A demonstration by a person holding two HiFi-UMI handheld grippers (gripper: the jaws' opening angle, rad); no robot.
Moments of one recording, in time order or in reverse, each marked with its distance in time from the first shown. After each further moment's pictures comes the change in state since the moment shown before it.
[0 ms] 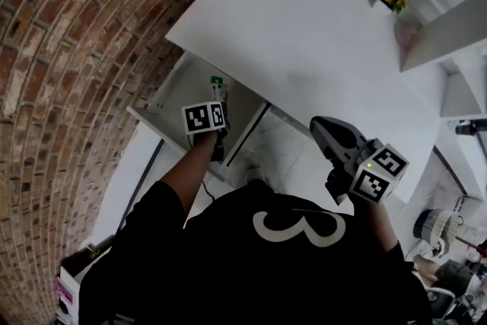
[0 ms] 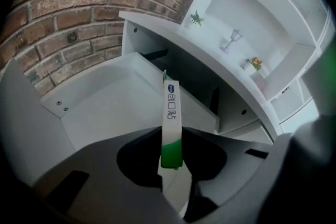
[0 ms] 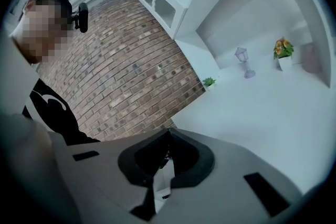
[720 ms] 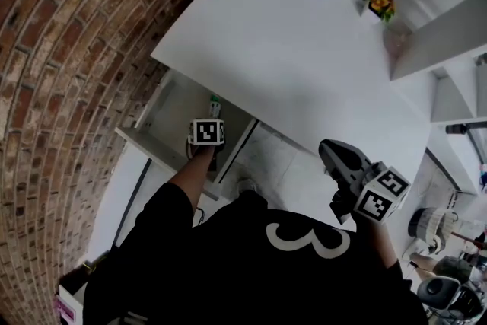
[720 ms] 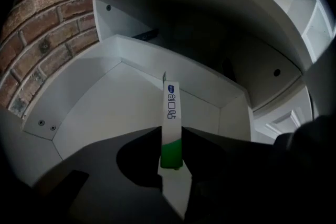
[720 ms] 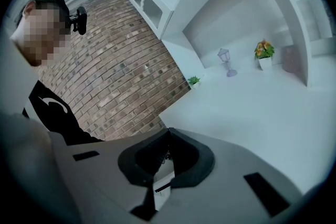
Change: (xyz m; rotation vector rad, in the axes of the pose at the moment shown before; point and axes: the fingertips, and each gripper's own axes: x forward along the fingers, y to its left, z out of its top) left arm 0.065 0.030 -0.015 0.263 0.106 0.165; right arm -0.031 -0.031 -0.008 0.057 0.026 -0.132
